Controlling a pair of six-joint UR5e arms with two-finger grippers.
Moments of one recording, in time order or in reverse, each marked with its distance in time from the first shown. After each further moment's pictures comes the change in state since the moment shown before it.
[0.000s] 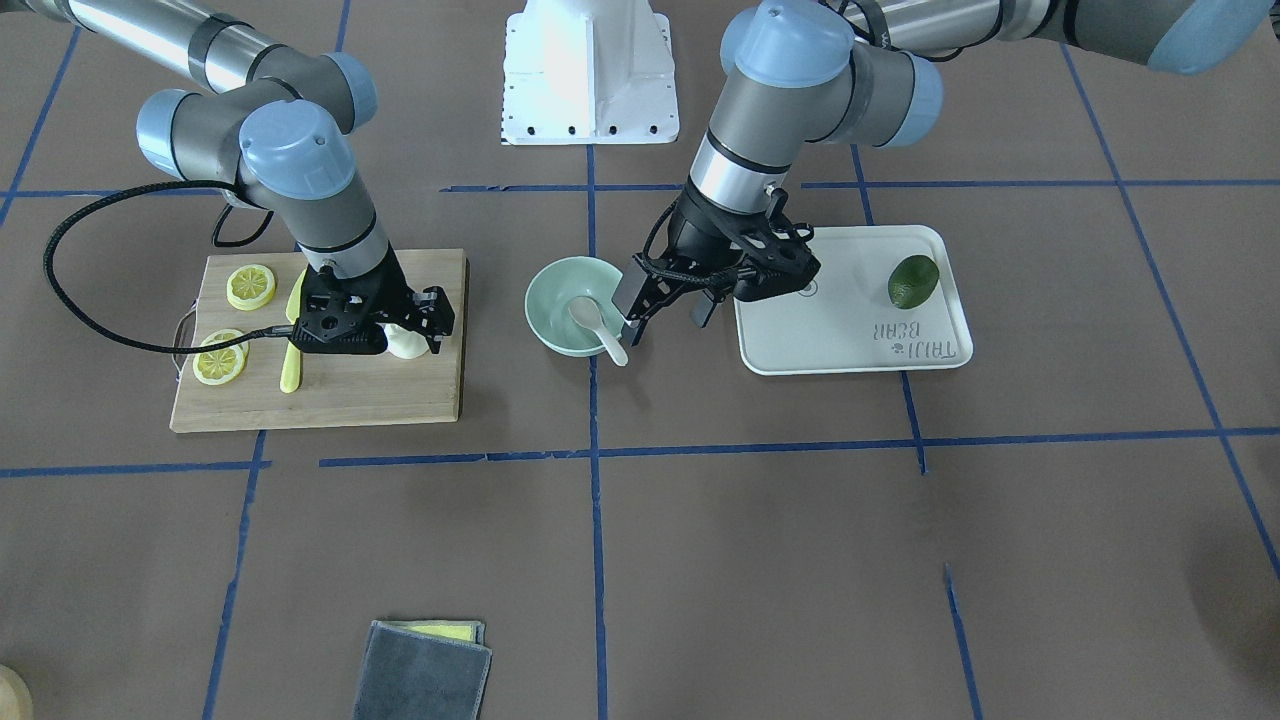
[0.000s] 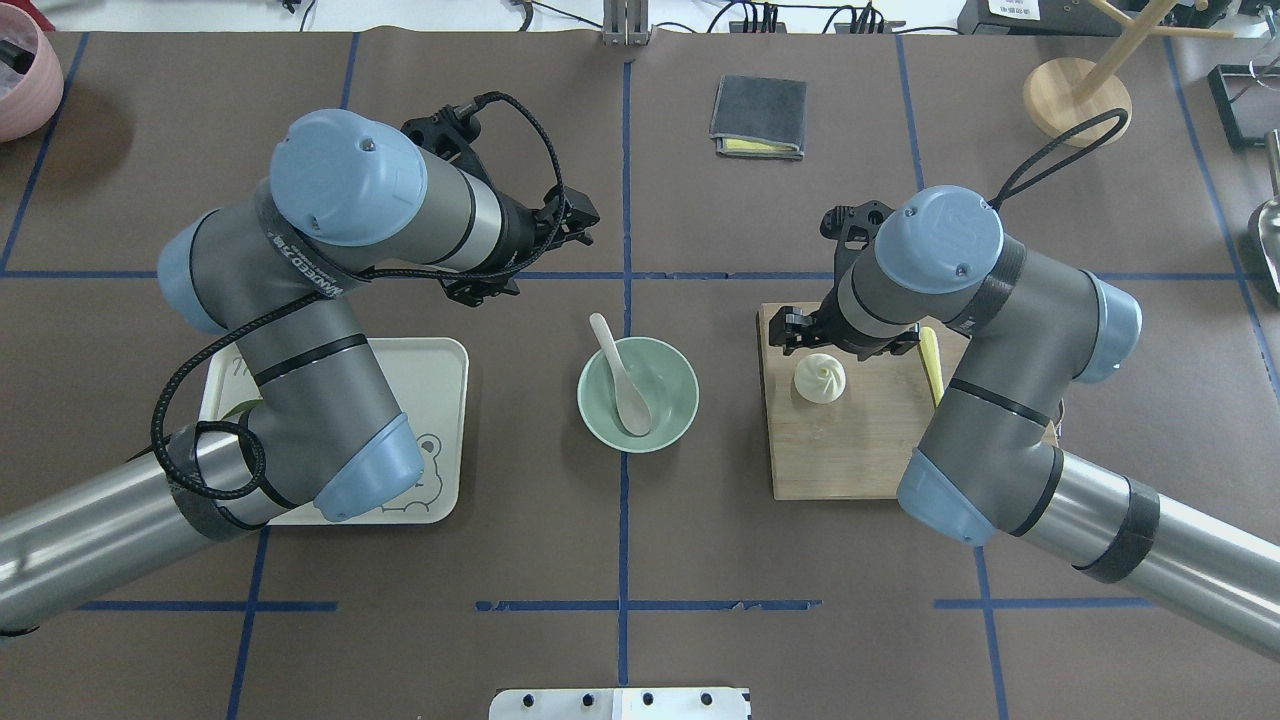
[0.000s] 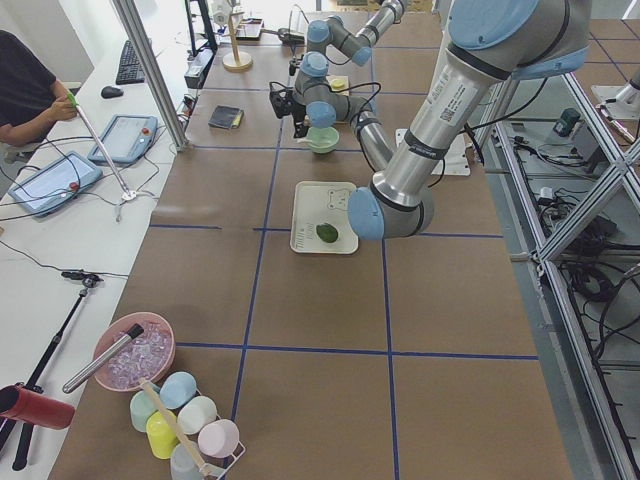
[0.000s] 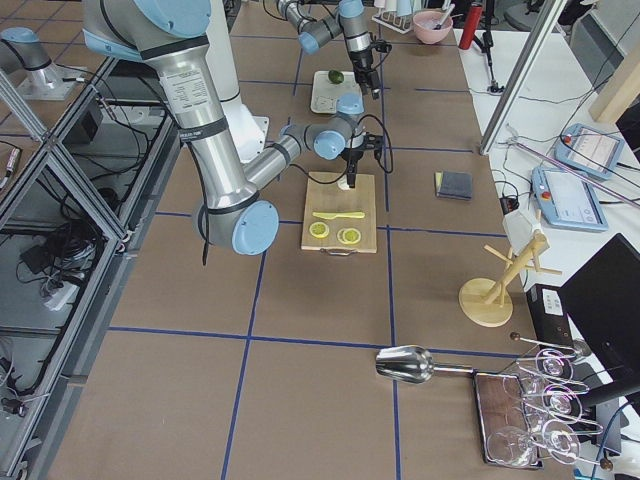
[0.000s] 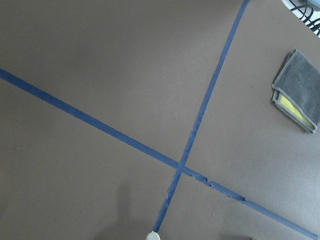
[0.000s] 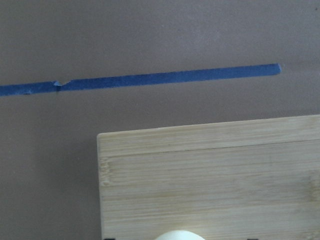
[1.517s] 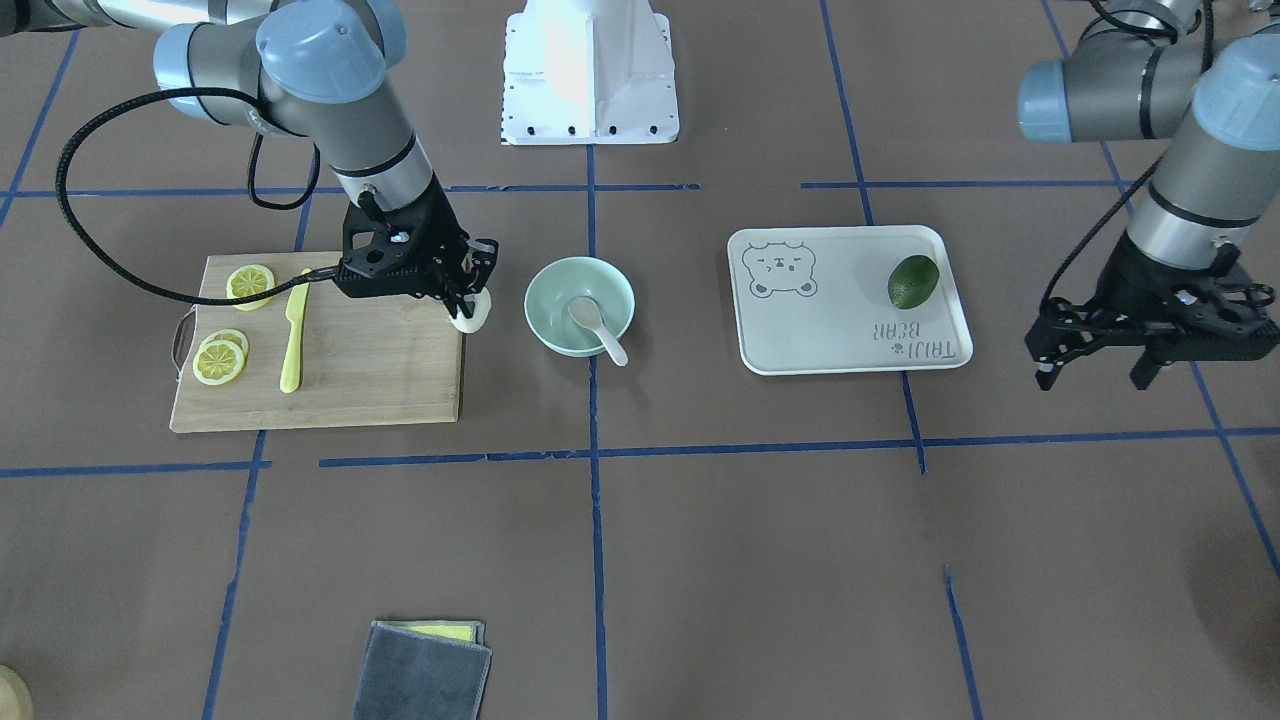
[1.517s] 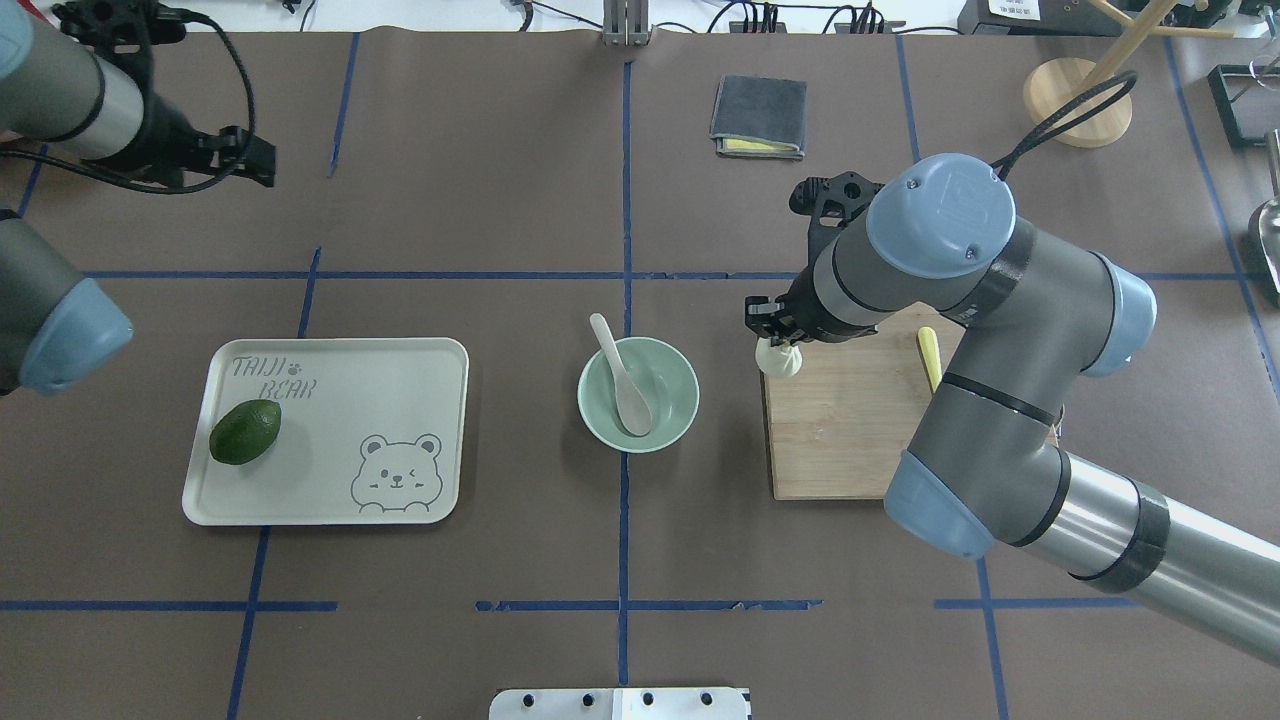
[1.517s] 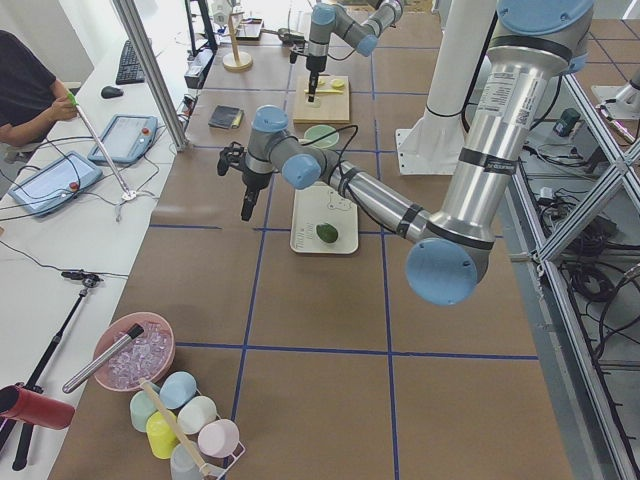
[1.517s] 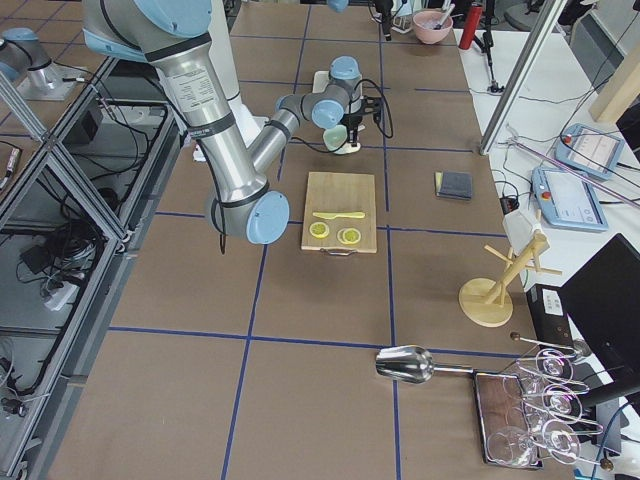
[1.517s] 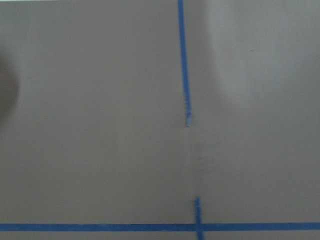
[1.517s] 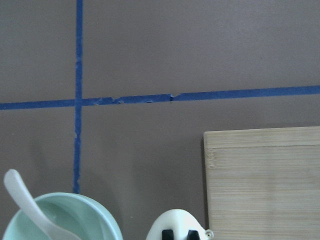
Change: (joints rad) left arm -0.458 0.443 -0.085 0.097 -0.153 1.120; right arm -0.008 0.115 0.110 -0.050 0.002 0.041
